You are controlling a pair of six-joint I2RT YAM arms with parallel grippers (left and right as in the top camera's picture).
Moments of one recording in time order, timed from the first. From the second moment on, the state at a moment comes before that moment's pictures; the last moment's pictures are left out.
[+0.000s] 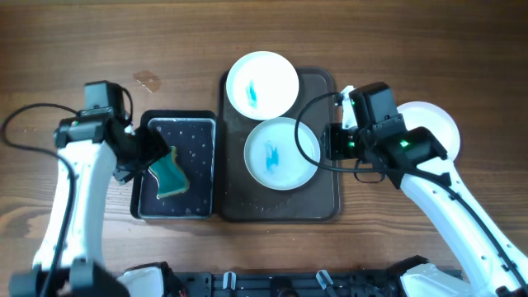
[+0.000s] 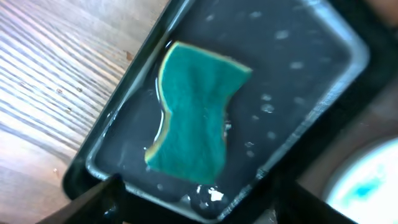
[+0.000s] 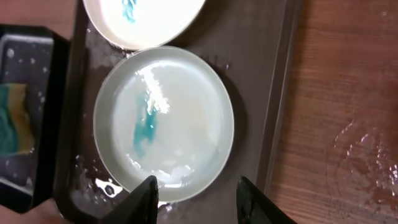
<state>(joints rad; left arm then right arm) 0.13 1.44 1.08 -1.08 0.06 -0.47 0.38 1.32 1.02 -0.75 -0.16 0.32</state>
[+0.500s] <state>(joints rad) 0.04 1.73 0.99 -0.97 0.06 -0.48 0.38 1.32 1.02 -0.76 -0.17 0.32</state>
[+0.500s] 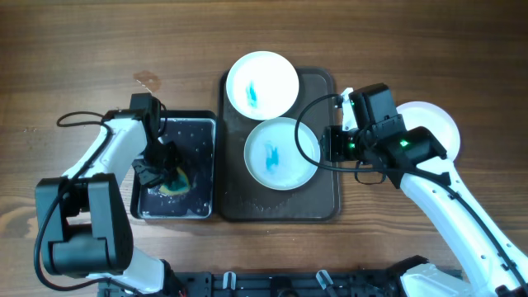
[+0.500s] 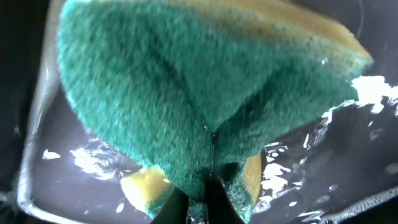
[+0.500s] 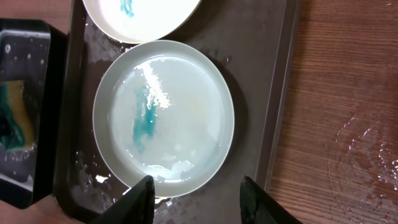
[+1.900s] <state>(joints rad) -0.07 1.70 1.03 -0.98 0.07 -0.48 0.38 1.32 1.02 -0.79 -0.18 0.34</state>
